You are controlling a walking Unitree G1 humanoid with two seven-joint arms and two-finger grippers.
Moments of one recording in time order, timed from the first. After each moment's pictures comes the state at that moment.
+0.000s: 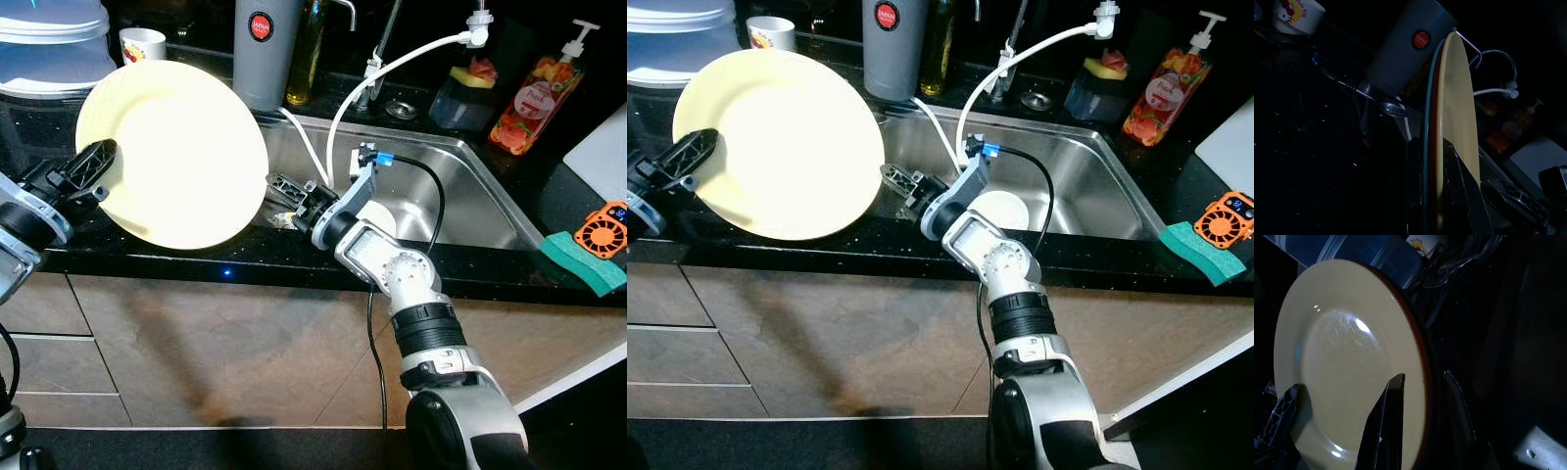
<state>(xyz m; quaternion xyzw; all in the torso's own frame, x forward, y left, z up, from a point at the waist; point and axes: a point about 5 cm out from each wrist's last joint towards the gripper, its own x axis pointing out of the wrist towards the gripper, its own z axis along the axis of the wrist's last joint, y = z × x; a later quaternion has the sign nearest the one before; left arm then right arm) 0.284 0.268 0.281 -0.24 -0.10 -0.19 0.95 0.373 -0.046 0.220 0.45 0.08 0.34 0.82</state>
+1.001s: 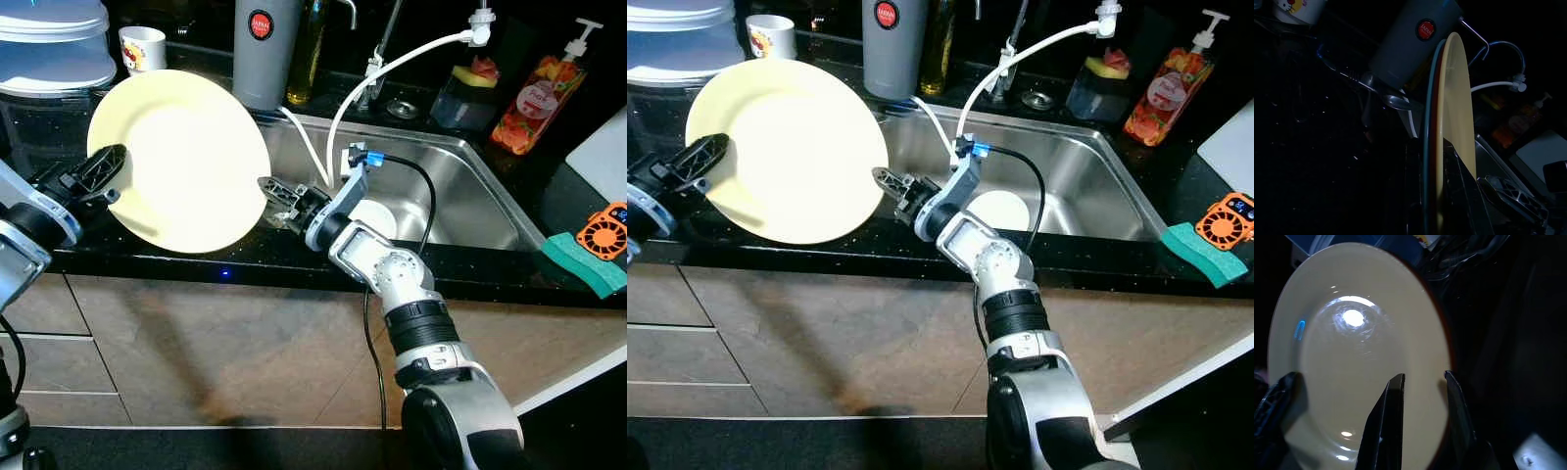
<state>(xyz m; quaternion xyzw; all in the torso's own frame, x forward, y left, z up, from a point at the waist) 0.287 0.263 0.279 -0.23 -0.09 -0.18 0.95 0.376 -0.040 0.216 0.40 0.07 0.35 0.84</state>
